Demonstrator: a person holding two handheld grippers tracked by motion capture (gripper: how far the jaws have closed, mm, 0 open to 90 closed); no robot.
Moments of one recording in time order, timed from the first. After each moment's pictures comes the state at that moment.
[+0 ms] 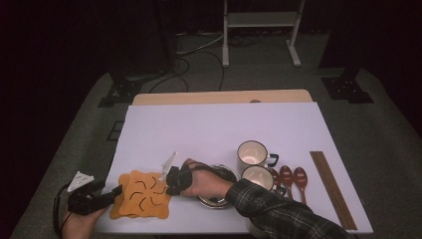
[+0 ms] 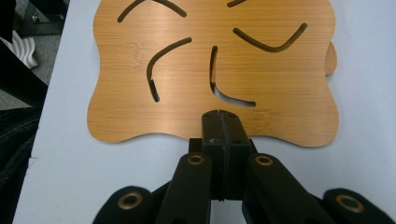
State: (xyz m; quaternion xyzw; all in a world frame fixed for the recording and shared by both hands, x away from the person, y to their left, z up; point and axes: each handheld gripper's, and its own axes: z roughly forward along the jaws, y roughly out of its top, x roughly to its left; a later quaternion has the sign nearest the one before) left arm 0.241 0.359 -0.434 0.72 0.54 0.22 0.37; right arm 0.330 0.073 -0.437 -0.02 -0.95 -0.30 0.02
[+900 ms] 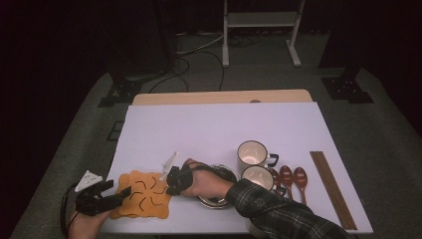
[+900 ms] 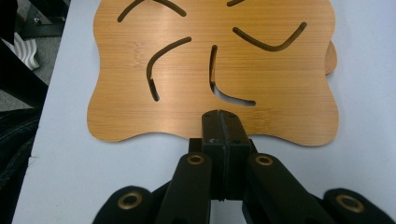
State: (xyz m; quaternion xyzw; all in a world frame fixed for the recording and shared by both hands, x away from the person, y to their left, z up) left arm 0.238 0.335 -0.426 0.73 0.52 0.20 0.39; right arm 0.330 0.072 -0.438 -0.02 -0.95 -0.31 0.02
